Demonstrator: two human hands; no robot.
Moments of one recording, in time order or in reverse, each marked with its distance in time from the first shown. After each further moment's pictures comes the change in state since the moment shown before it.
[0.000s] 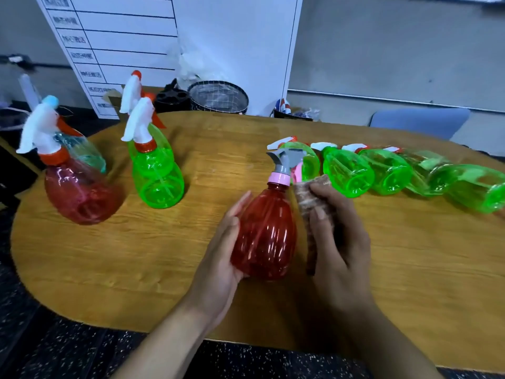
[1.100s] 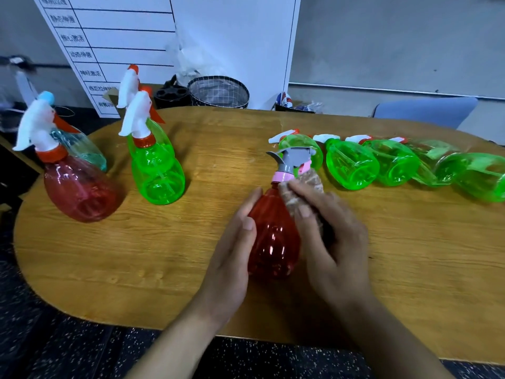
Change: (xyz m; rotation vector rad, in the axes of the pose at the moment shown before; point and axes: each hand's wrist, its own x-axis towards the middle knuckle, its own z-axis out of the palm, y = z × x) left_hand -0.003 -0.012 -0.001 0.248 0.022 0.185; right_hand -0.001 -0.007 0.004 -0.235 -0.092 -0.132
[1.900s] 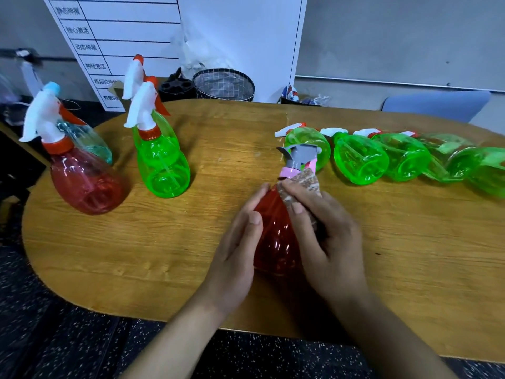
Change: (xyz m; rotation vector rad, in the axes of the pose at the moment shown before) left_hand 0.003 -0.002 -0.003 0.025 -0.012 -0.016; right_hand -0.002 0.008 0.013 -0.009 -0.038 0.025
